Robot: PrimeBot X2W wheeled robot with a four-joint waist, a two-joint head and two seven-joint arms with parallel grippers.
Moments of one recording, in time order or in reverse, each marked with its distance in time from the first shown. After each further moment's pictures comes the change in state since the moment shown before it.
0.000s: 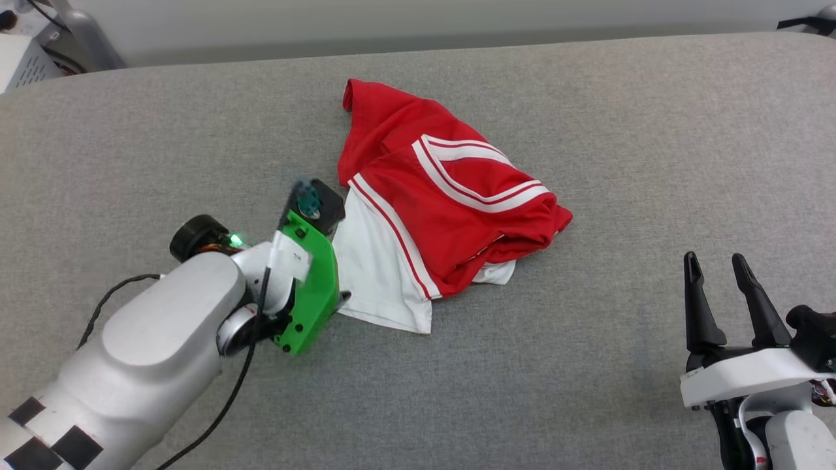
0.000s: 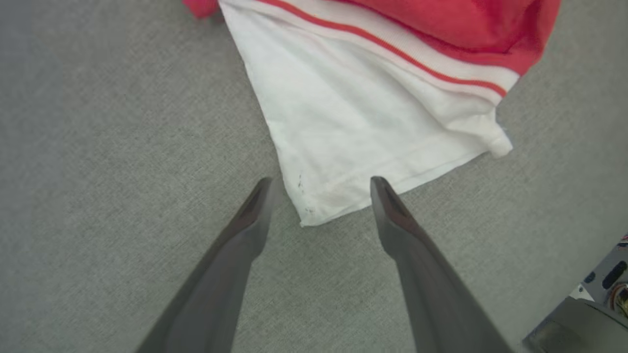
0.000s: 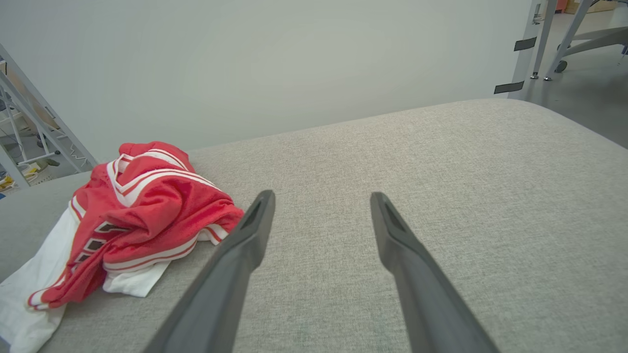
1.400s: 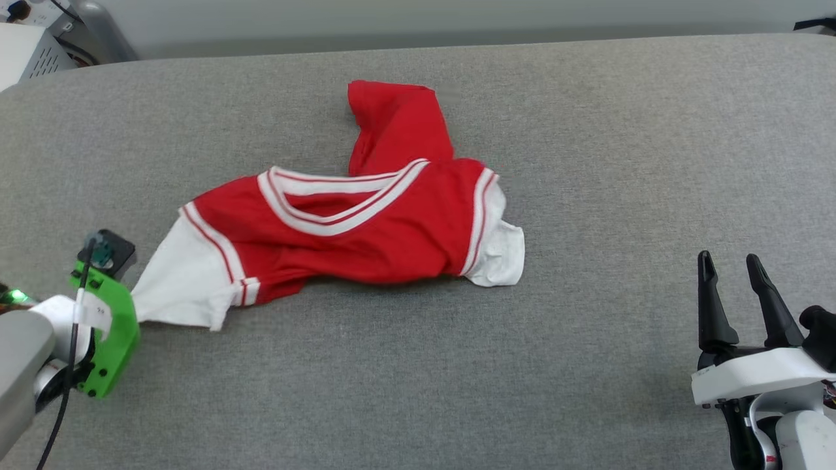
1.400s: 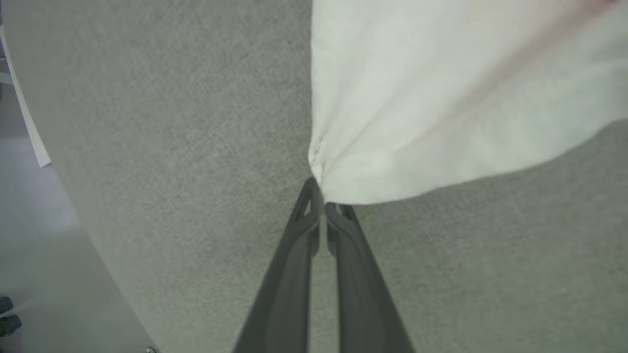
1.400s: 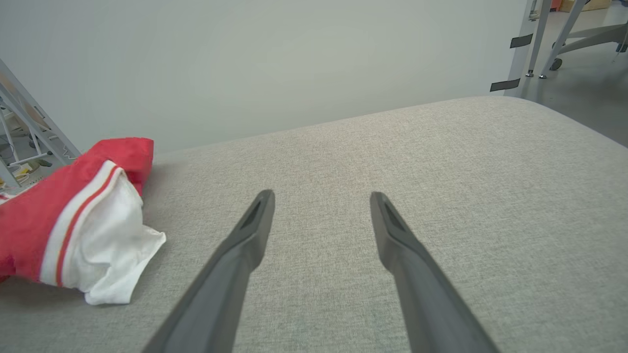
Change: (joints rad) left arm -0.024 0.314 -0.287 0.272 -0.075 0.009 -0.329; right arm -0.012 -0.002 -0.028 0.024 -0.001 0.000 -0.010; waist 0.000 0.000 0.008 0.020
